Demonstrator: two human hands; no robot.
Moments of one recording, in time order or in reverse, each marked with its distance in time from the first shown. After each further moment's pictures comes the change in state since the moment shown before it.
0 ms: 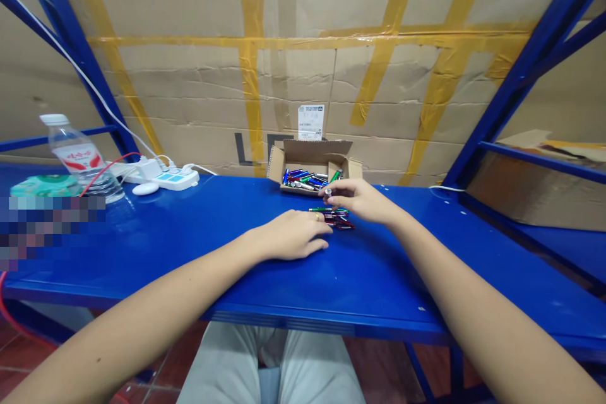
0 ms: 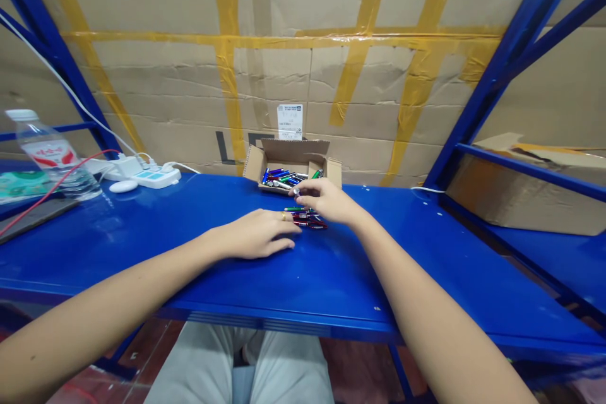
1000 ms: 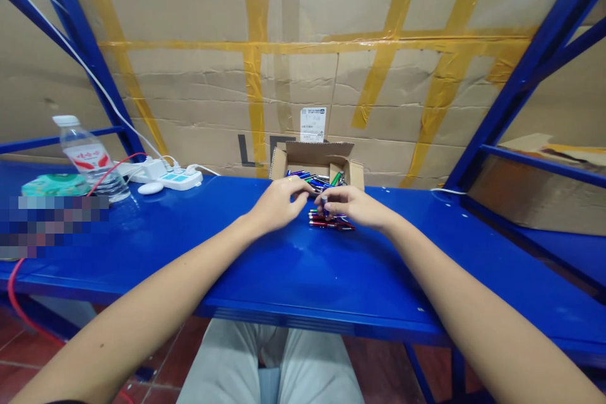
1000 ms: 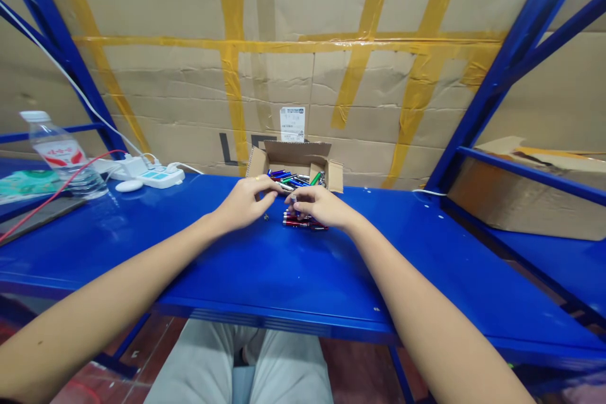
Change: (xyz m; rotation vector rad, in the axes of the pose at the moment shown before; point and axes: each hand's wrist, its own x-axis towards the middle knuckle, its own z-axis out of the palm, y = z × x) left_hand 0.001 -0.033 -0.014 -0.119 0.518 -0.245; right_hand 0.001 -0.002 0.012 0.171 -0.130 0.090
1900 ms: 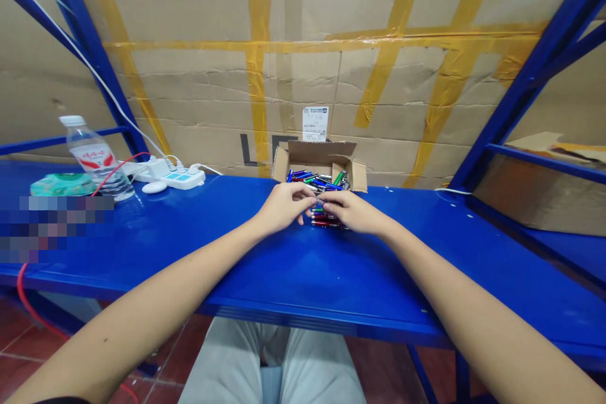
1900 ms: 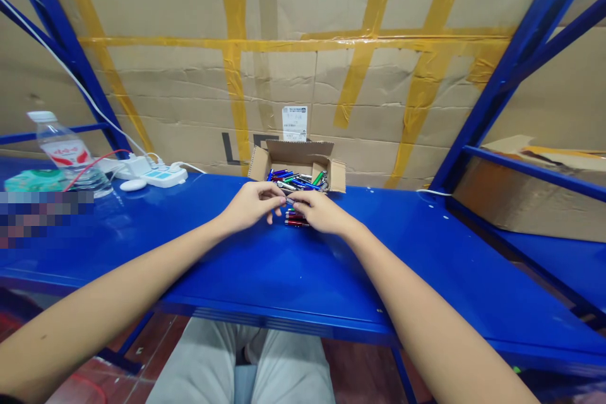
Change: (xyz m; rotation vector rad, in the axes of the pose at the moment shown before) left_hand -0.003 0.007 0.012 -0.650 -0.094 -0.406; right_hand 0.005 0.009 0.009 -0.343 0.046 -0.180
